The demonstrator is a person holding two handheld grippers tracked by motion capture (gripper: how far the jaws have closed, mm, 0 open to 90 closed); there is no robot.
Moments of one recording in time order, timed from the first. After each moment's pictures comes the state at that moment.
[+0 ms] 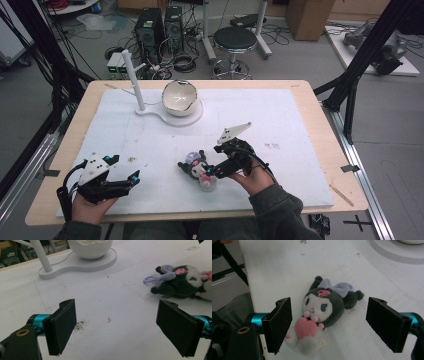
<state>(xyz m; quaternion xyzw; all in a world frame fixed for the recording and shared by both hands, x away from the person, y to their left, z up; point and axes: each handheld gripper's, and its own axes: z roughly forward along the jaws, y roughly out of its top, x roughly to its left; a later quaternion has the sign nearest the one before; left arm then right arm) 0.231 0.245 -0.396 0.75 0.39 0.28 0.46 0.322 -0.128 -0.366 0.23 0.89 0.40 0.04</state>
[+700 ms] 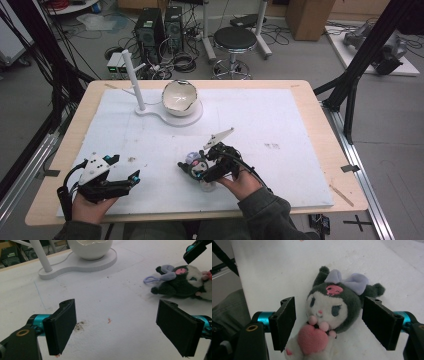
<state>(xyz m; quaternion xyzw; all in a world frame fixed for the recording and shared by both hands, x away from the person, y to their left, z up) 0.232 0.245 -0.396 0.75 0.39 0.28 0.46 0.321 -0.097 -0.390 0.25 0.90 0.36 0.01</state>
